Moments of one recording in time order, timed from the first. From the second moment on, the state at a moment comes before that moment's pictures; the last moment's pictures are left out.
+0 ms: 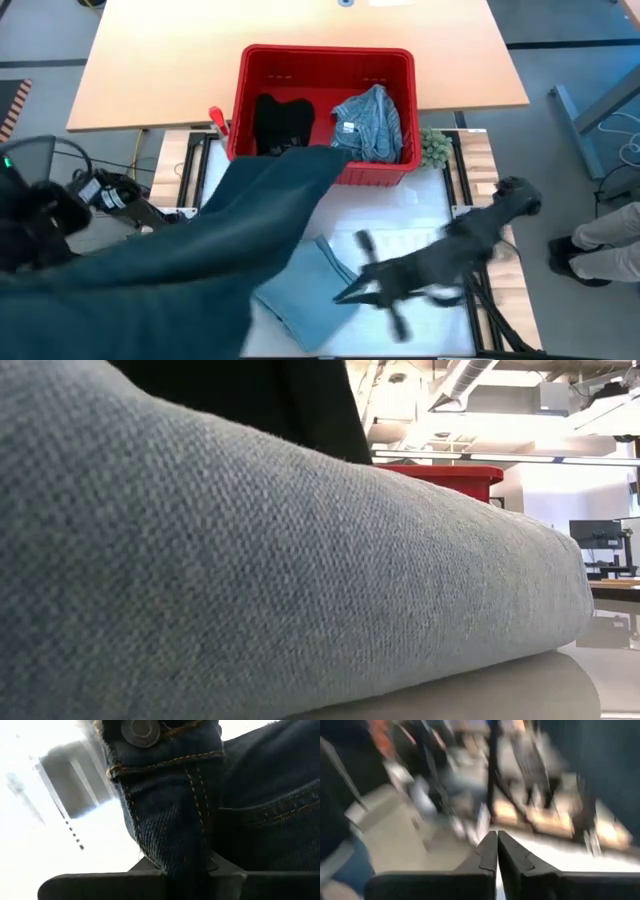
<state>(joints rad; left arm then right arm) -1.07 1.57 2.36 0.23 0.06 1.45 0.57 1.73 2.04 -0.60 0.27 0.09</state>
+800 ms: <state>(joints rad) -1.42 1.61 2.36 0.22 0.11 1.28 0.32 2.34 2.26 0.76 0.49 -0.83</state>
